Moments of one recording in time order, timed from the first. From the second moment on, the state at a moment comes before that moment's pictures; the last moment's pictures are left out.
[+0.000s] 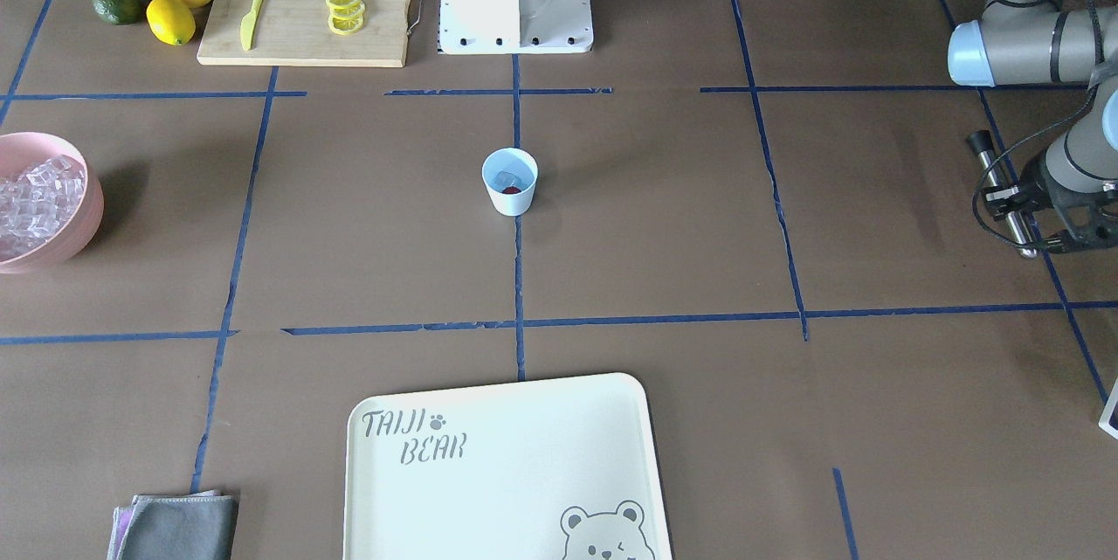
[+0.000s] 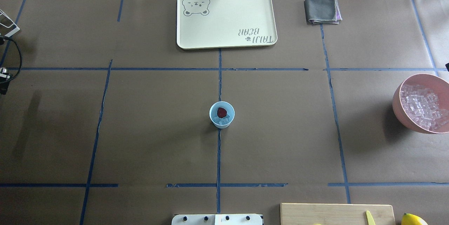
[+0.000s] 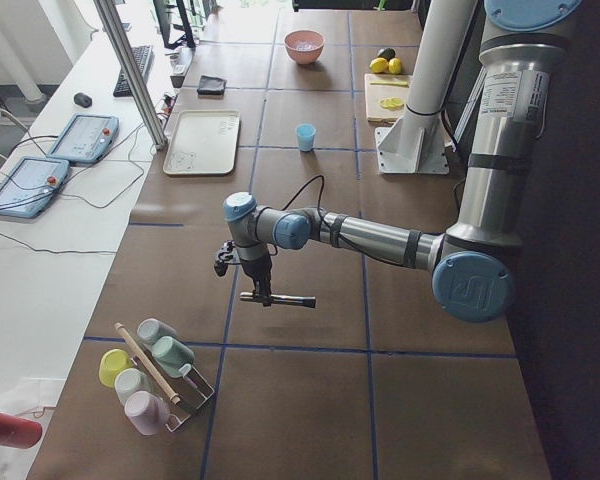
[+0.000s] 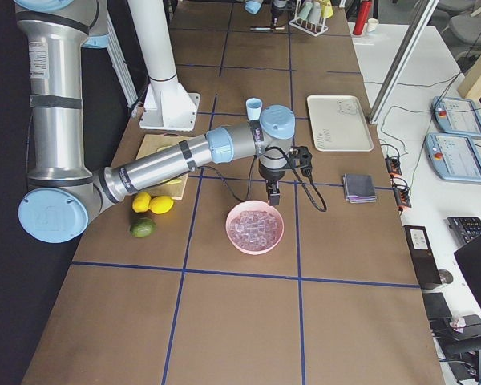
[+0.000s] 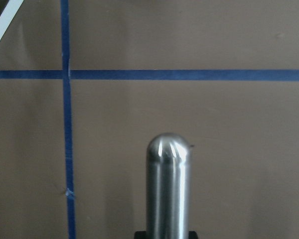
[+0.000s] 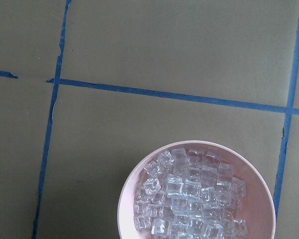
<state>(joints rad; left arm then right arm) -1.12 -1.67 -1.58 -1.55 -2.12 -0.44 1.38 -1.59 1.99 -1.71 2.39 0.19</state>
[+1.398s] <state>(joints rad) -1.09 -1.71 -1.42 -1.62 -2.16 -0.42 1.38 -1.59 2.00 -1.71 2.39 0.19</state>
